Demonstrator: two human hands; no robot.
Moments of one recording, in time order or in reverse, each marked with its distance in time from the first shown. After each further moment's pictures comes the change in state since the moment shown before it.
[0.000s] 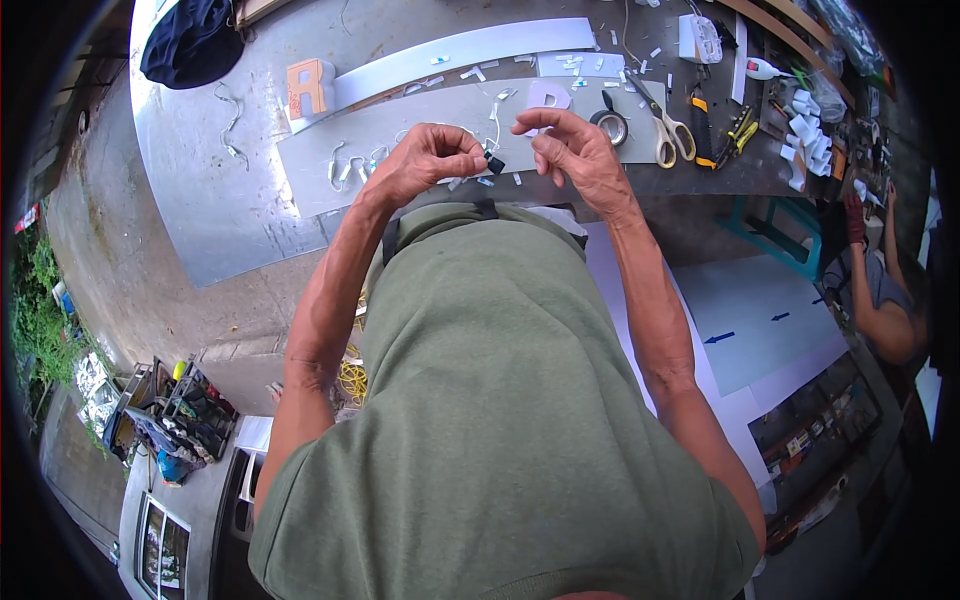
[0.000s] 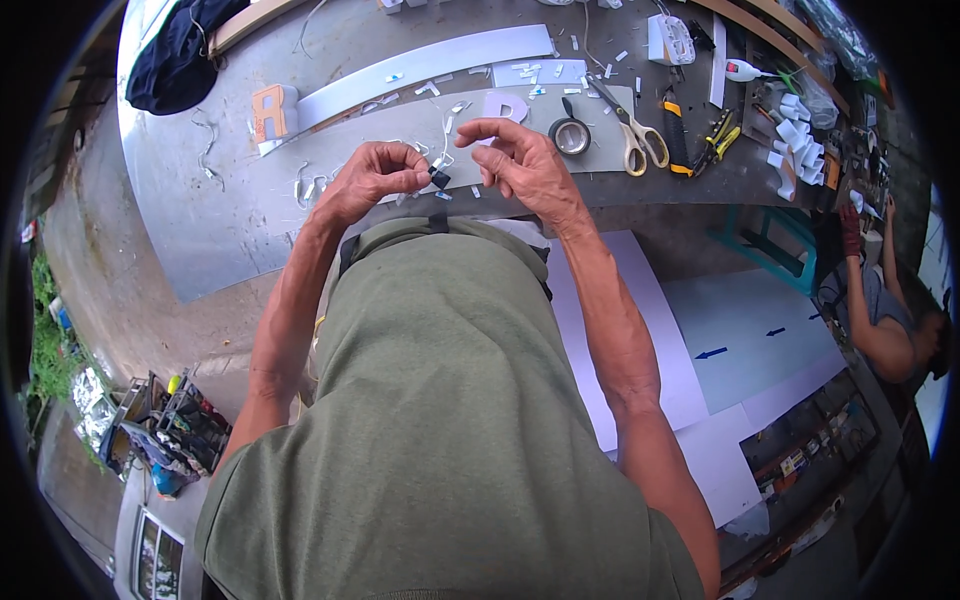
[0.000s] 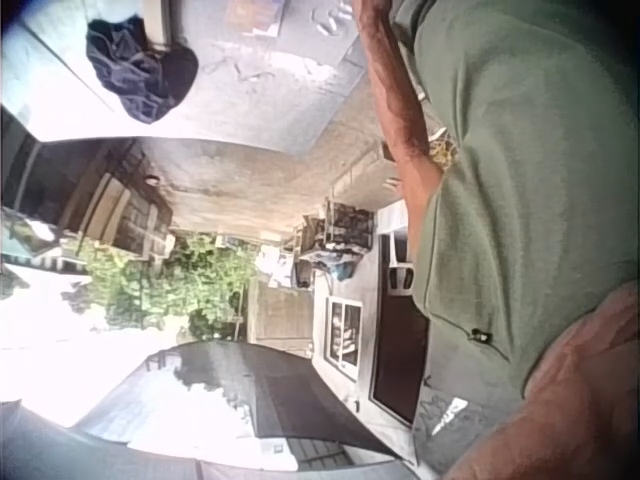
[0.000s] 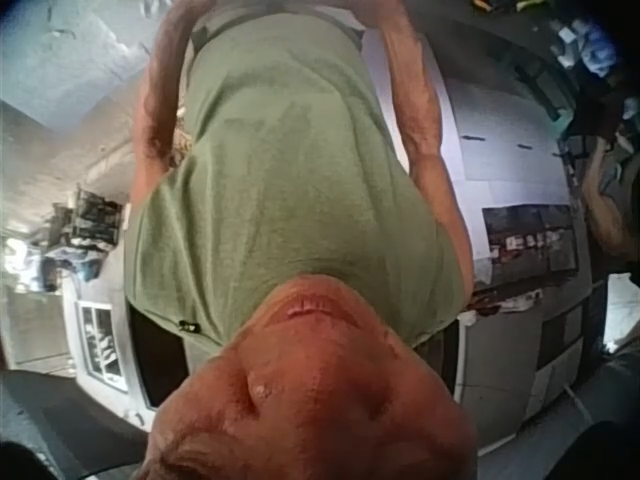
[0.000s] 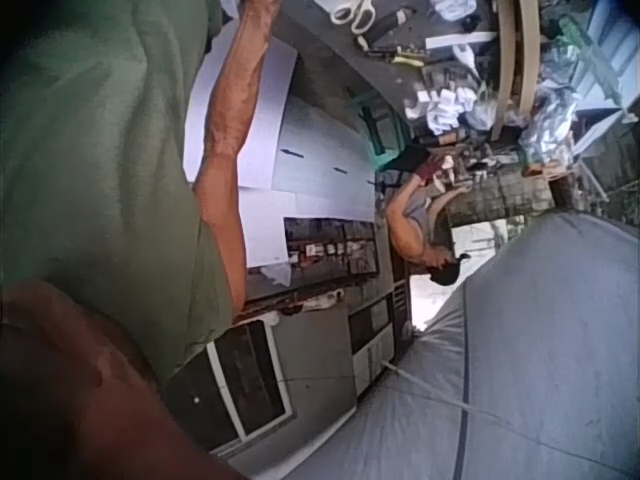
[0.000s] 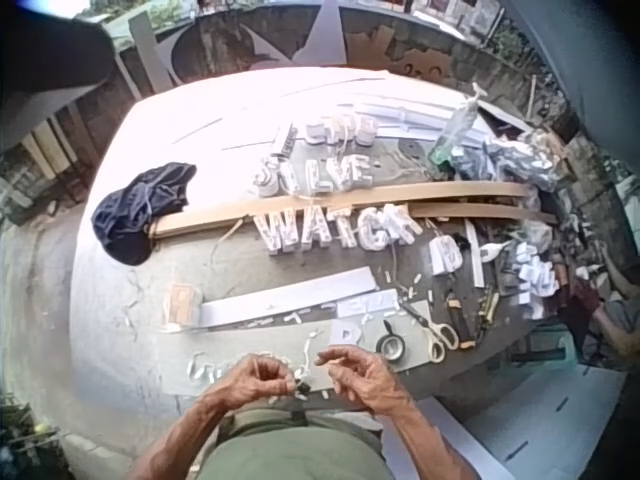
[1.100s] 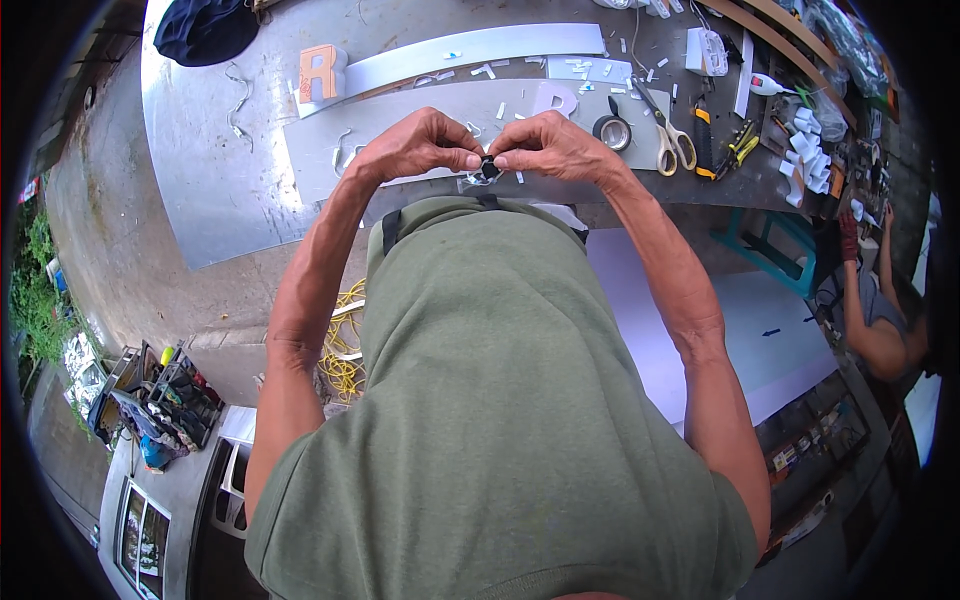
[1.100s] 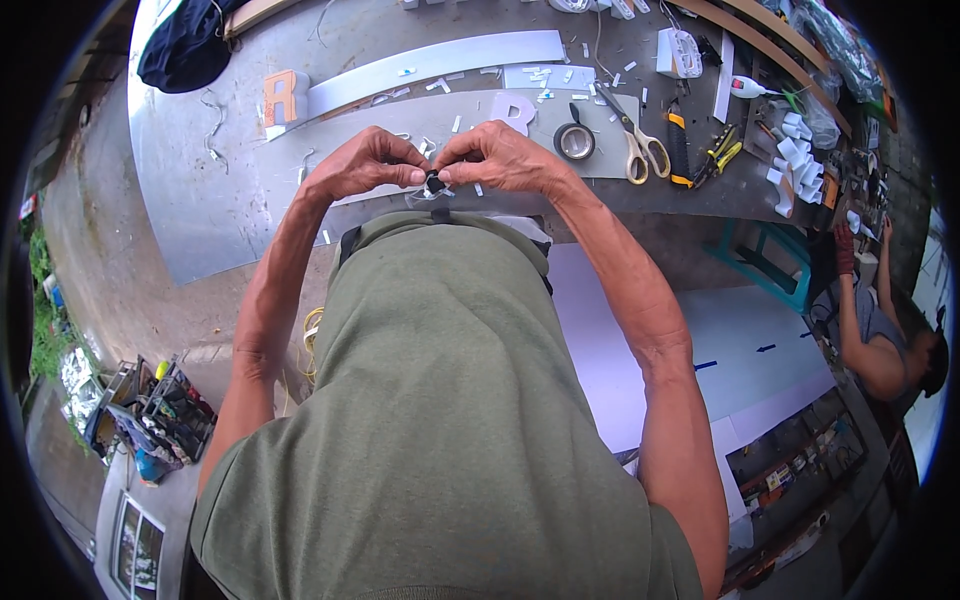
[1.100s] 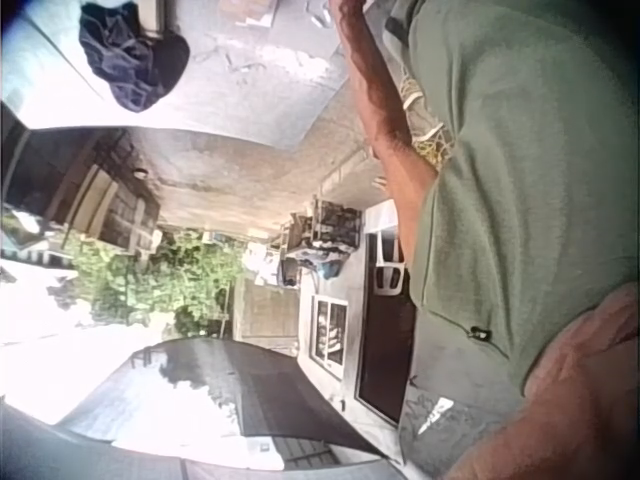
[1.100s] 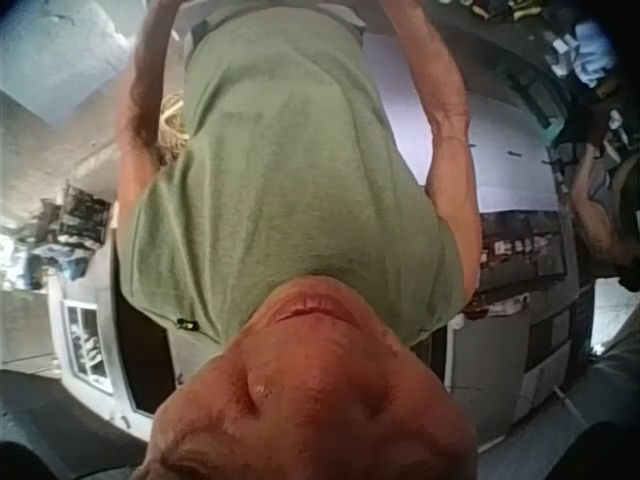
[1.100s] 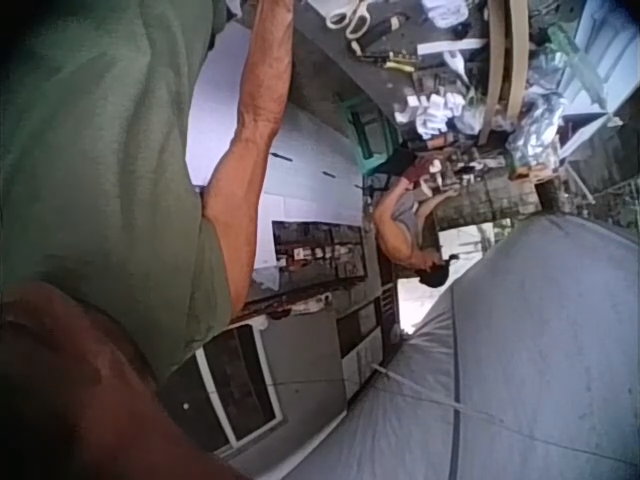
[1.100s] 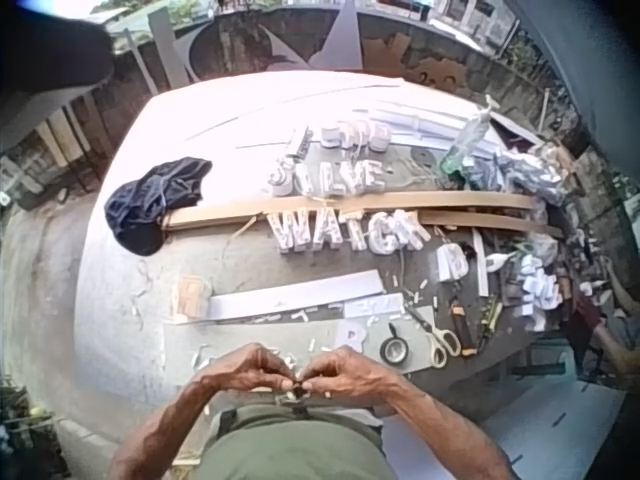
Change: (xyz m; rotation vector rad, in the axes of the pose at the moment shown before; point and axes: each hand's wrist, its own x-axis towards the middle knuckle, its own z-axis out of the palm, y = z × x) left_hand 0.002 0.010 -0.020 0.318 -0.152 0.097; right_hand 0.043 -0.012 0.003 -0.489 -0.500 -0.020
